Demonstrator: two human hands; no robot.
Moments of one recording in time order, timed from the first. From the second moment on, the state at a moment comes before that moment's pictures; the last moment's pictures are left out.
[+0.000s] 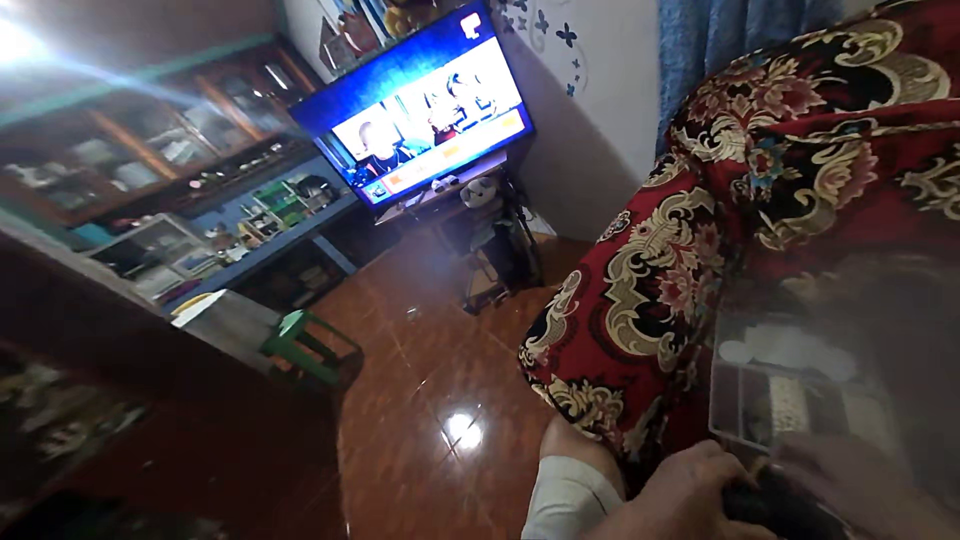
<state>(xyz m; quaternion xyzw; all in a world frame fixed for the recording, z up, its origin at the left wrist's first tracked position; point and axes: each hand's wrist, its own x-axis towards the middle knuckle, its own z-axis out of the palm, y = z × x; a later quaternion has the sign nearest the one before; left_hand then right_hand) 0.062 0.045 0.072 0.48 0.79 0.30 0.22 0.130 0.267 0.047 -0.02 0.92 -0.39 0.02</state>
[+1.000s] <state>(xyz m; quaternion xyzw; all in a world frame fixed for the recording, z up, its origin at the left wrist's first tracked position) 0.030 0.033 0.057 0.36 0.80 0.24 0.41 0.134 0.245 0.050 -0.10 0.88 -0.46 0.01</state>
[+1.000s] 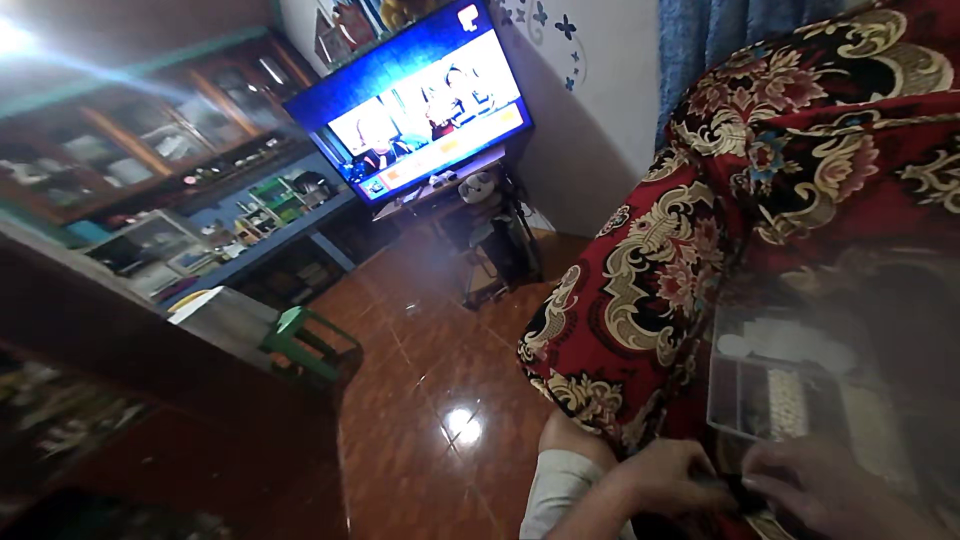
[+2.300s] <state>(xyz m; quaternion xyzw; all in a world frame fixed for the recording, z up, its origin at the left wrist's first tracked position) 0.011 0.024 0.079 0.30 0.56 0.61 0.48 0.131 0.250 0.040 -0.05 0.84 -0.54 -0.01</state>
